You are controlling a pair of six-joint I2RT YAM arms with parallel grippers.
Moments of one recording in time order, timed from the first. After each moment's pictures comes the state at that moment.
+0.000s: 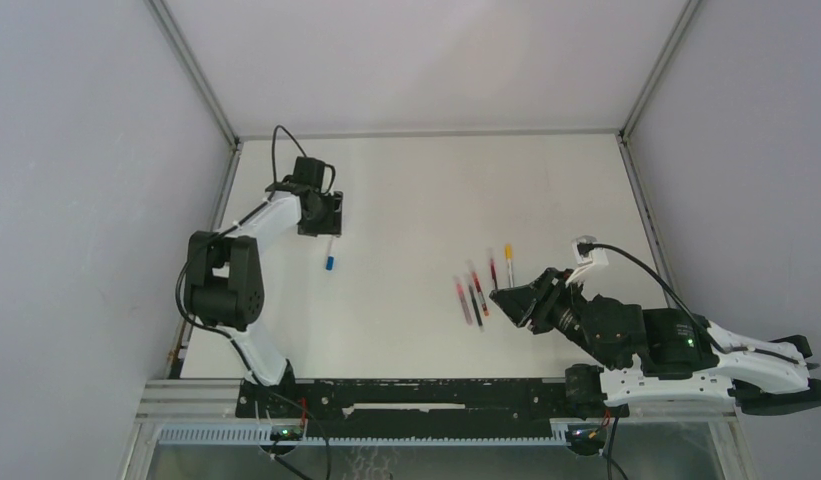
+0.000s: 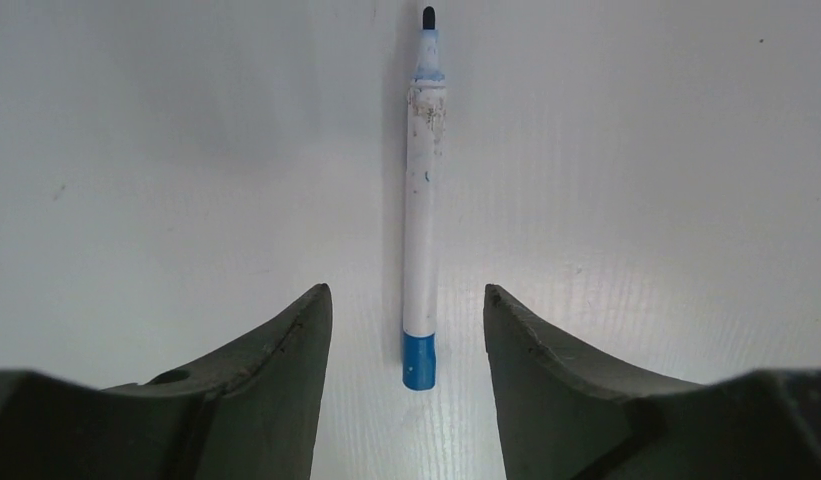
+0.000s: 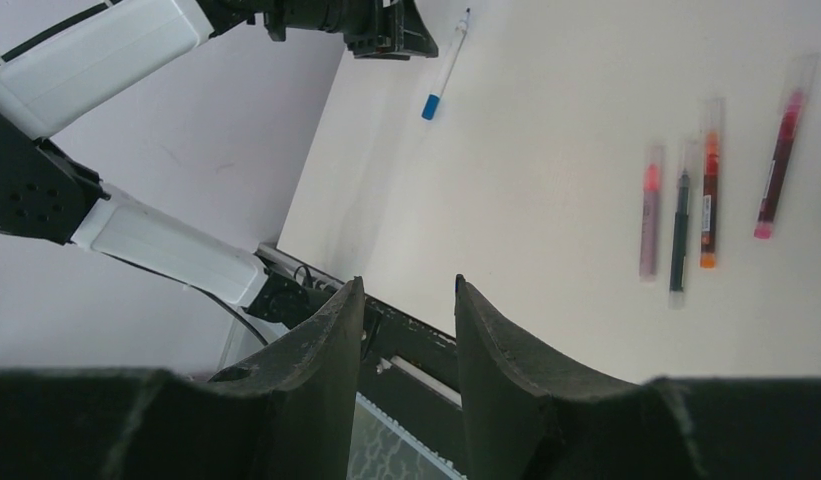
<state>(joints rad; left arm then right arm) -0.17 1.76 1.24 -0.57 -0.05 -0.12 1.48 0.53 0.93 -0.81 0.75 1.03</state>
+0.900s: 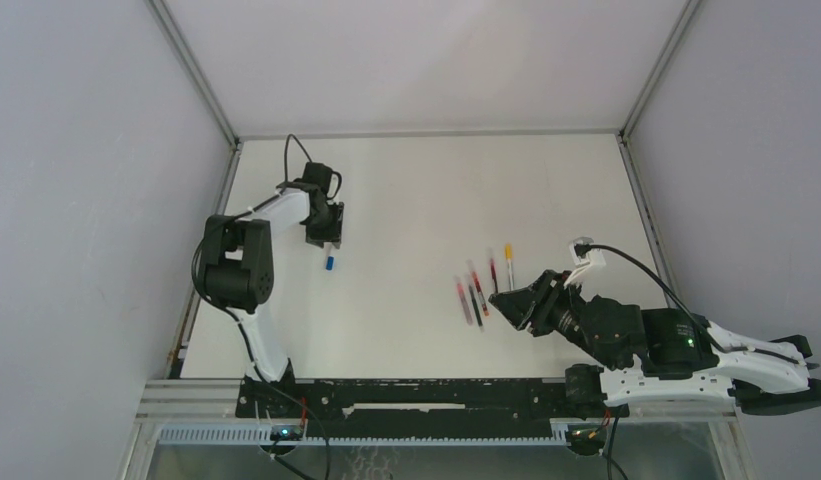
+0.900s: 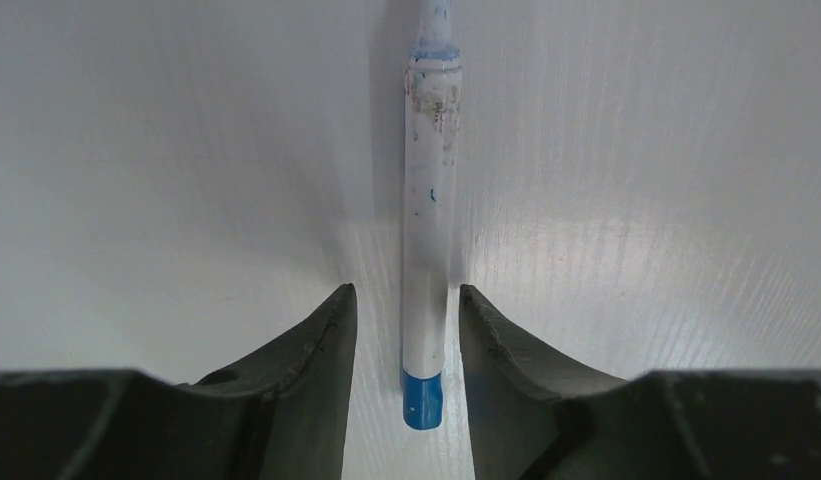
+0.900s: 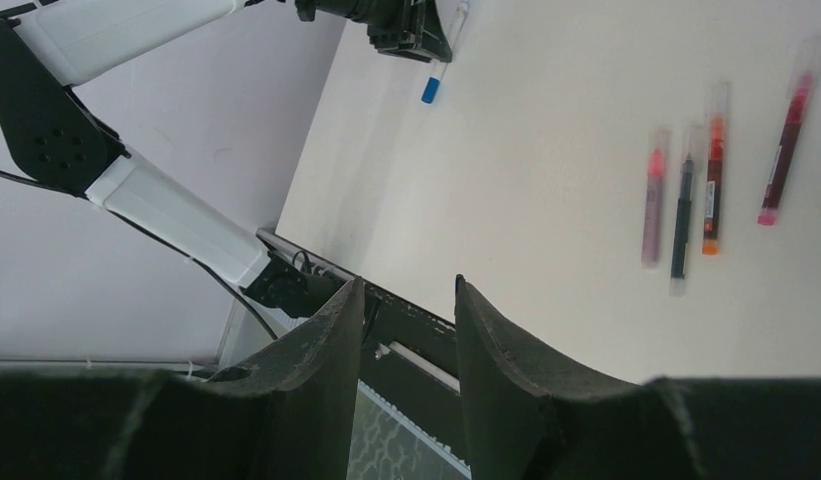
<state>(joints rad) -0.17 1.91 1.29 -0.62 -0.03 -0.11 1.48 0.53 0.93 -0.82 0.72 1.04</state>
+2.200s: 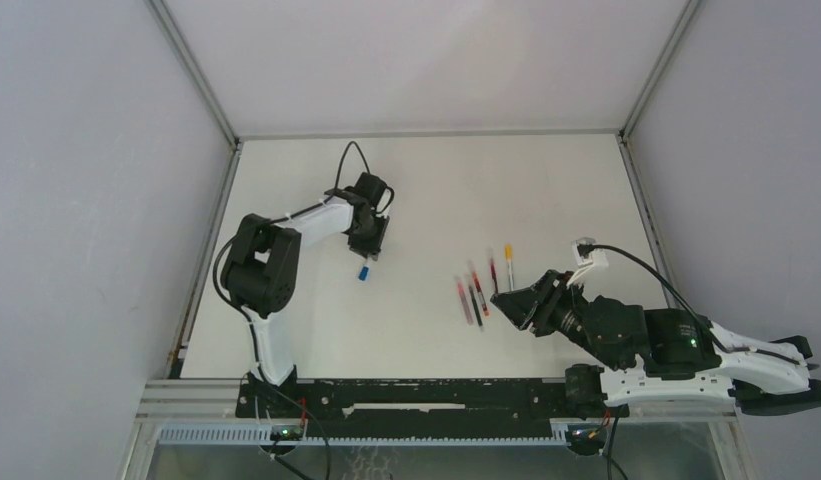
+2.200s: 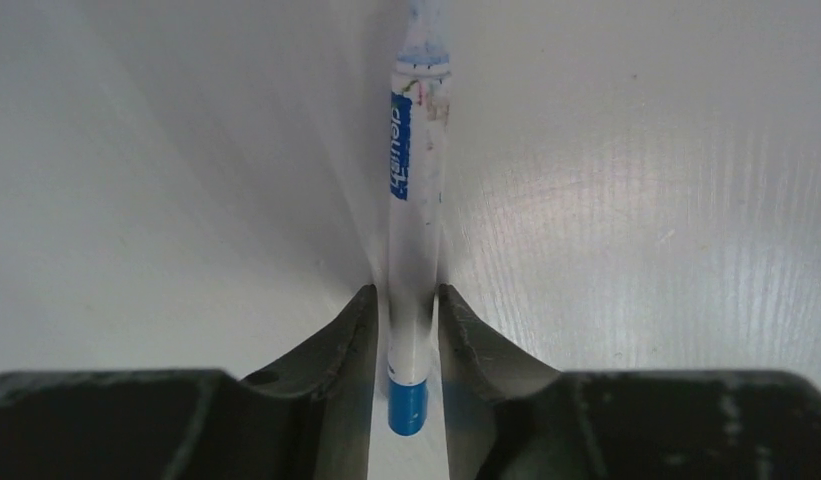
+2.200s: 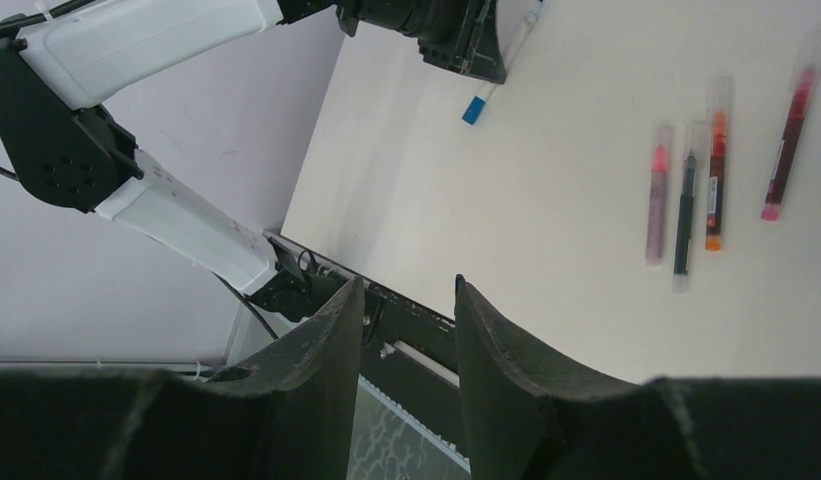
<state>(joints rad) -0.44 1.94 1.32 -0.63 -0.01 -0.14 1.48 0.52 0.93 -0.83 0.72 1.06</state>
